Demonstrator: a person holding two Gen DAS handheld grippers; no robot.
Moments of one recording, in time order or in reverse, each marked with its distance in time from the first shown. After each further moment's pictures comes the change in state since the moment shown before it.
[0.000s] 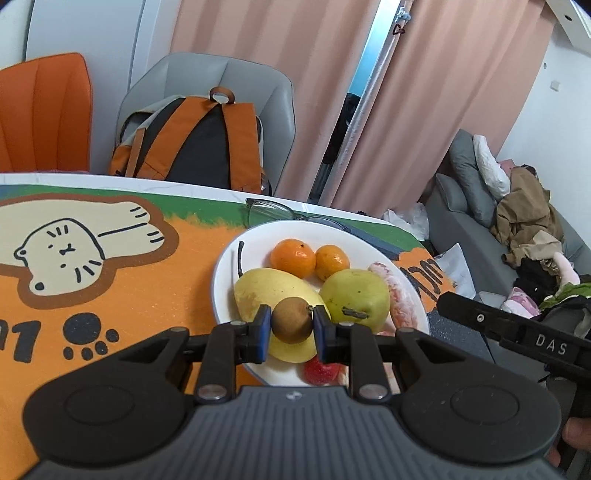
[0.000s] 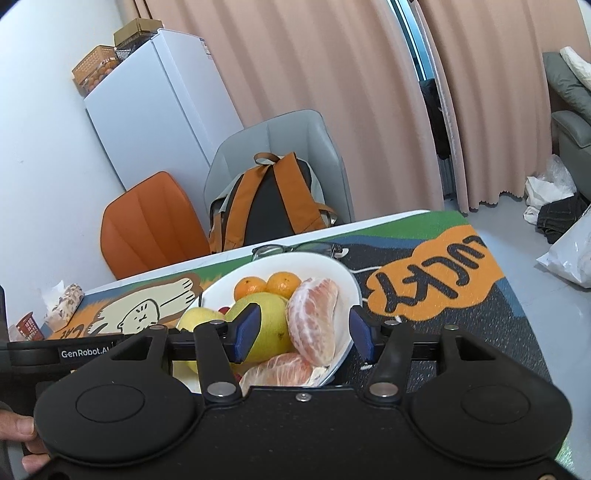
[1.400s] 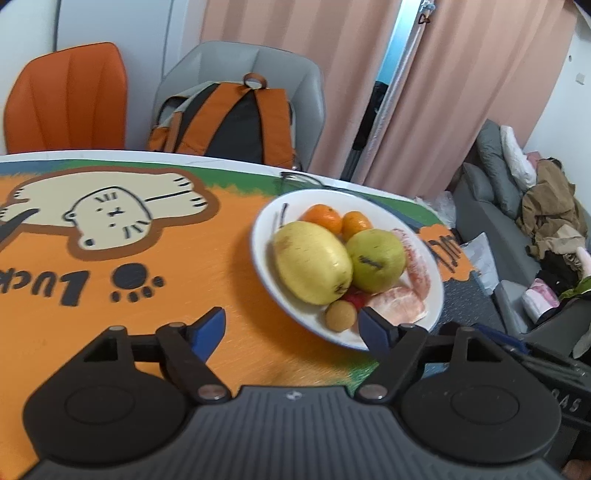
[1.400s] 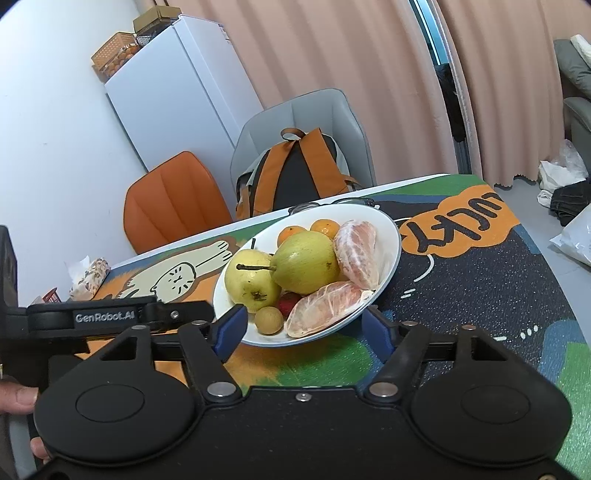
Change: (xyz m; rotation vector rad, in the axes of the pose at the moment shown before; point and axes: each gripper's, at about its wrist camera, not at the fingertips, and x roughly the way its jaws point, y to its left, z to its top) left arm -0.035 0.004 -0.026 -0.027 0.050 0.114; right arm -0.032 0.032 -0.040 -0.003 0.042 0.044
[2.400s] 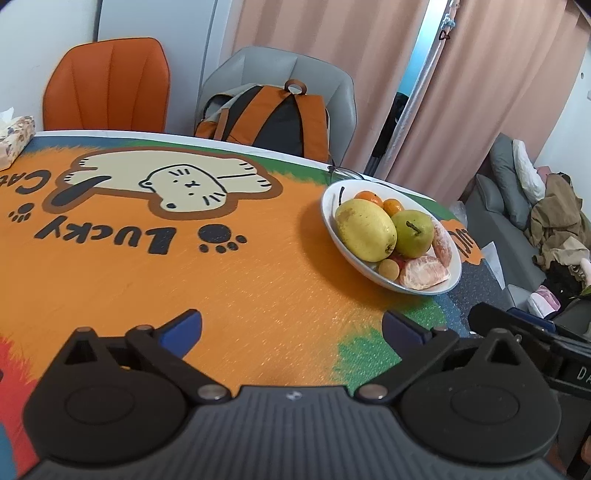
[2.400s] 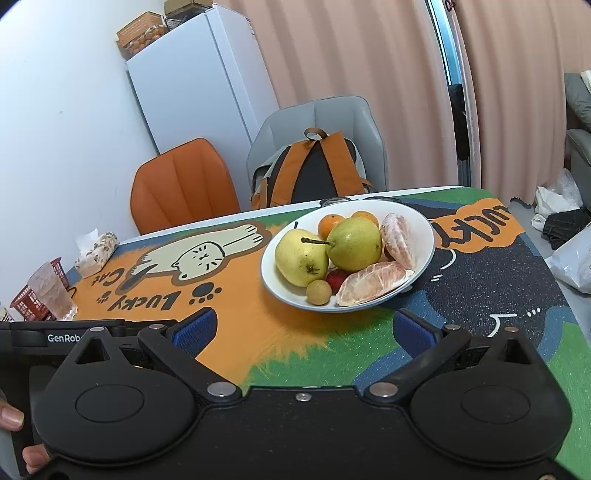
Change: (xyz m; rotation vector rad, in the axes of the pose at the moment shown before) left arm -0.066 0.054 -0.044 -0.060 -0.026 0.024; right arm -0.031 0.066 -0.025 -0.104 -0.007 -0.052
